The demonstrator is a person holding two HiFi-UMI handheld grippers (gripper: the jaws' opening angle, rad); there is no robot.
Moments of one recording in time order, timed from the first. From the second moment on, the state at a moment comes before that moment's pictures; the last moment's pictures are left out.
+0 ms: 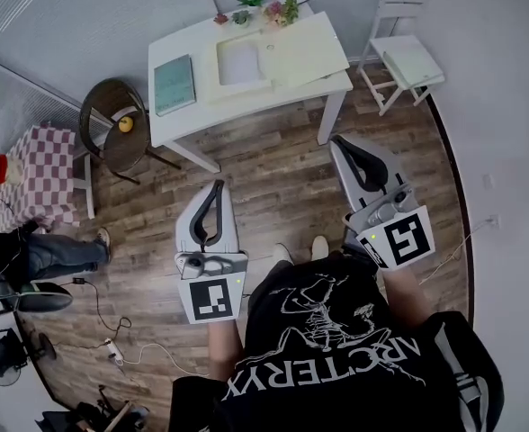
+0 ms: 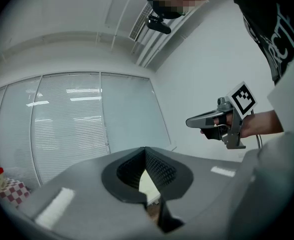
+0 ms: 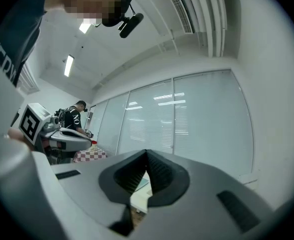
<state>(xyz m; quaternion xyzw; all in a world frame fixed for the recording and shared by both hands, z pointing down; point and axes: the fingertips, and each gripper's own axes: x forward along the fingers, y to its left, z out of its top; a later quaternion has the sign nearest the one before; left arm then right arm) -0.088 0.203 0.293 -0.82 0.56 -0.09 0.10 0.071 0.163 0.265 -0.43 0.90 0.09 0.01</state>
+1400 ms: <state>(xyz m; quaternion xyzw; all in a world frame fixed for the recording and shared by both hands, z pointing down) -0.111 -0.008 0.321 -0.82 0.56 -0.11 0.08 0.034 -0.055 0.303 -0.41 0.91 0.05 -0.01</state>
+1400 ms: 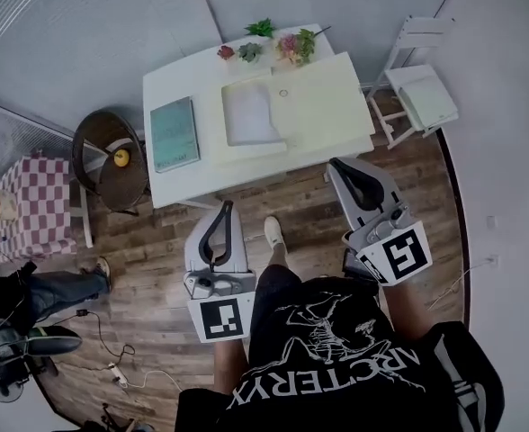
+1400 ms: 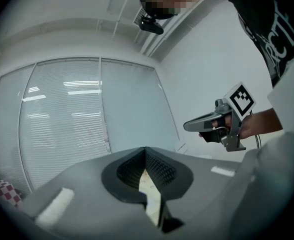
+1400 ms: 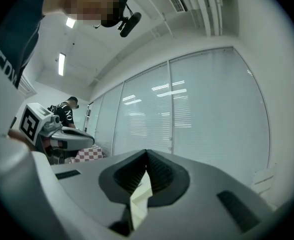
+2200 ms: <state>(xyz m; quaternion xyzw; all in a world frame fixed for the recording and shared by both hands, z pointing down) -0.159 -0.184 0.323 -0.83 0.54 -0.11 0.06 -0.003 -0.241 0.320 -0.42 0.91 -0.01 -0.04</state>
